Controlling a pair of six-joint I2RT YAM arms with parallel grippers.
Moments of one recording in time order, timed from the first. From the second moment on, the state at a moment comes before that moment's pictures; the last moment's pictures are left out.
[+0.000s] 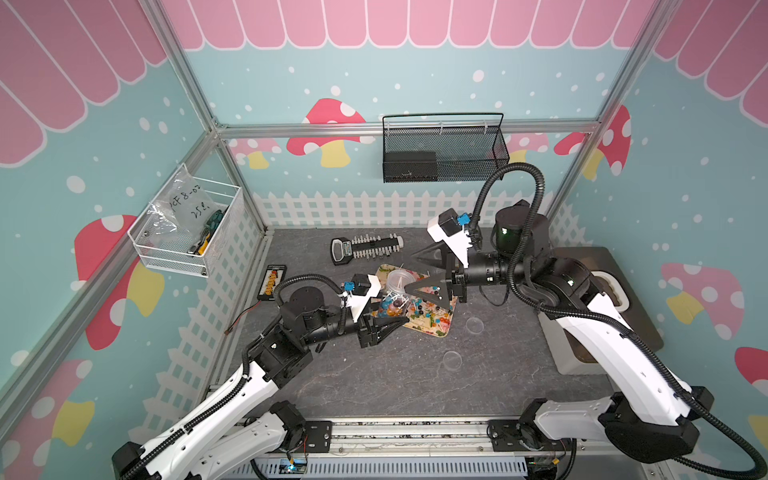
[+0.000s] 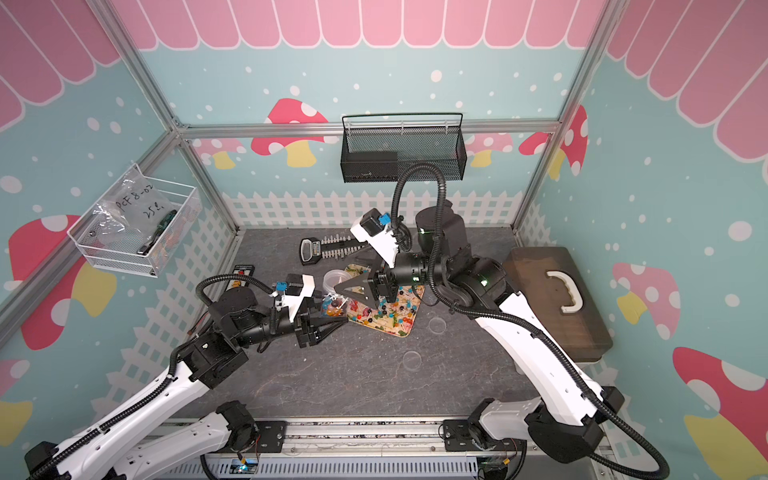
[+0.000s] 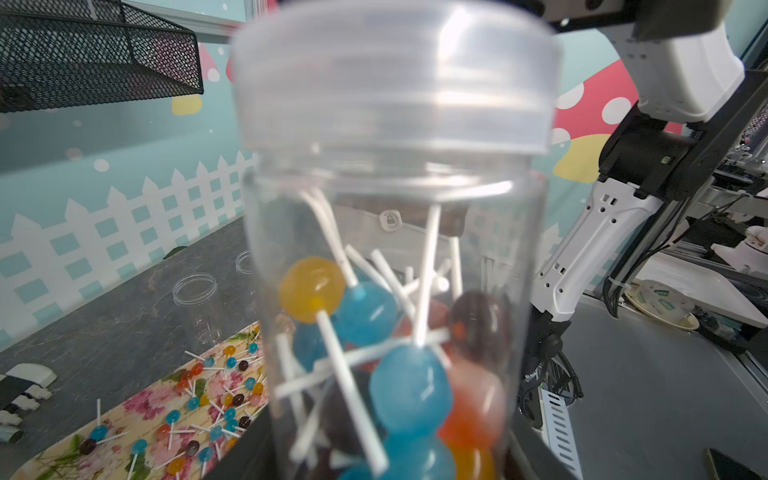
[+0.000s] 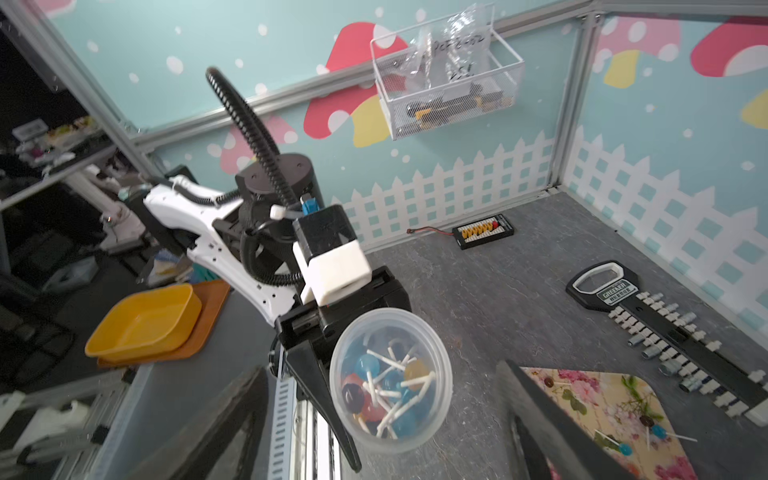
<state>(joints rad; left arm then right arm) -0.67 0.86 0.81 -0.04 0.57 -0.08 0.72 1.29 1.70 -0.70 -0.65 0.06</state>
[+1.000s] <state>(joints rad) -0.67 0.86 0.81 -0.06 0.53 -0.06 0.86 1.36 1.70 -0.76 -0.38 0.23</state>
